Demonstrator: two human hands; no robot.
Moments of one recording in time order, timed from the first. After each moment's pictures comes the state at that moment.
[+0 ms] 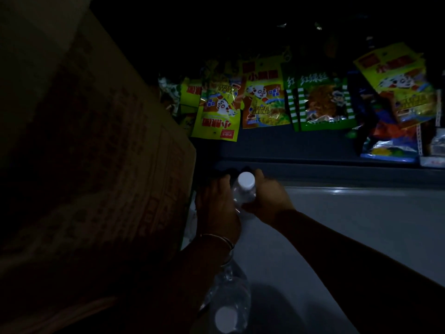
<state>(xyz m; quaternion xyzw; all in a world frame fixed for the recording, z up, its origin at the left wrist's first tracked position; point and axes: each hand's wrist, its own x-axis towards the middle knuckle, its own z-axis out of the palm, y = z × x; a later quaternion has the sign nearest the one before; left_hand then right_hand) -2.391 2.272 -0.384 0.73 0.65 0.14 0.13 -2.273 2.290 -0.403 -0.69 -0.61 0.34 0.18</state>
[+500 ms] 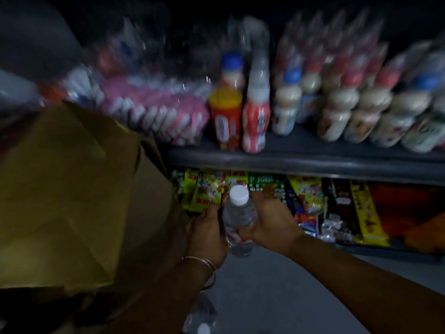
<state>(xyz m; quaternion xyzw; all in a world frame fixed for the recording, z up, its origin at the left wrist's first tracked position) -2.352 2.249 -0.111 0.74 0.60 0.19 0.24 -2.198 2.243 -0.091 -0.62 -0.69 0.28 0.24</state>
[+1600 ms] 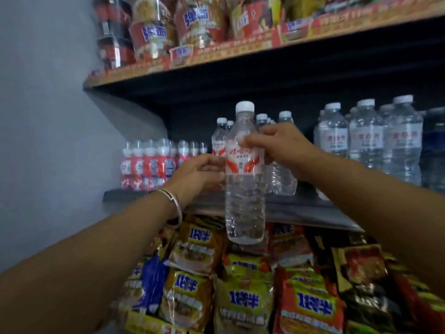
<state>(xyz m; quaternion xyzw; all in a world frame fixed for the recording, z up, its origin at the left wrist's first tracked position) -2.476 2.316 0.699 0.72 0.35 0.52 0.31 -2.287 2.307 0.747 -0.40 -0.73 0.18 0.53</state>
